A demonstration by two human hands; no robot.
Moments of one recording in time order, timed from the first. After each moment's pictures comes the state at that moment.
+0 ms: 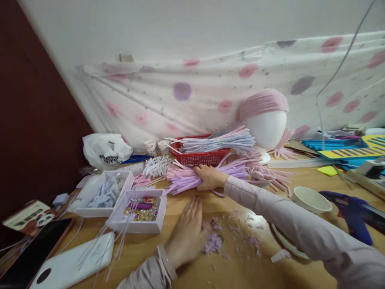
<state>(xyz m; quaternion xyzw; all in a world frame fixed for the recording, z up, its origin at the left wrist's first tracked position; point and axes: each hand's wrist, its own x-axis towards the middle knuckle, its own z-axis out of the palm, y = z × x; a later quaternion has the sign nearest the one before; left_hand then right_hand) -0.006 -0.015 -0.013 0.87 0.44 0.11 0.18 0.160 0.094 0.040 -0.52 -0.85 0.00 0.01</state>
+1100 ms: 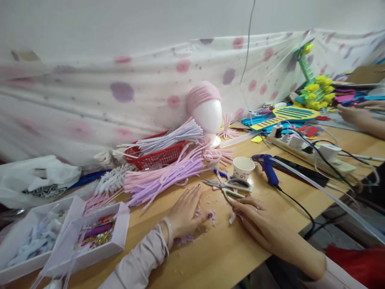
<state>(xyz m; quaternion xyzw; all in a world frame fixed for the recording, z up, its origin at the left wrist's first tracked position) 0.064 -0.003 -0.006 0.96 0.21 0.04 0.20 0.271 -0.175 -0.002 -0.62 -0.74 -0.04 0.26</state>
